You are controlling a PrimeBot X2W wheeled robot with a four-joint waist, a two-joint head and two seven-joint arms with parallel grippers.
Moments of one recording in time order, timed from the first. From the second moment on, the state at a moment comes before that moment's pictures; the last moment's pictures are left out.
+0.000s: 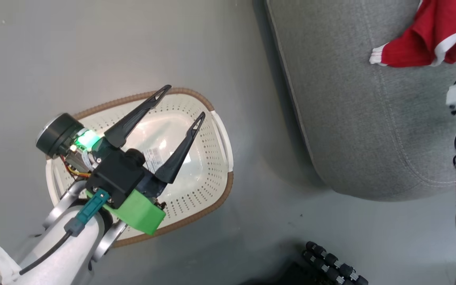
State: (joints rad) left arm -0.49 0.50 -0.62 -0.17 -0.26 -0.07 -0.09; right arm -0.71 -0.21 -0.28 0.59 0.37 0.13 -0.26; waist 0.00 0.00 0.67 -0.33
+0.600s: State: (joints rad) left arm -0.36 0.45 -0.51 -0.08 -0.37 0.05 -0.21; right arm -0.37 -0.09 -0.13 0.19 0.26 0.13 -0.26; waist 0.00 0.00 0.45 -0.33
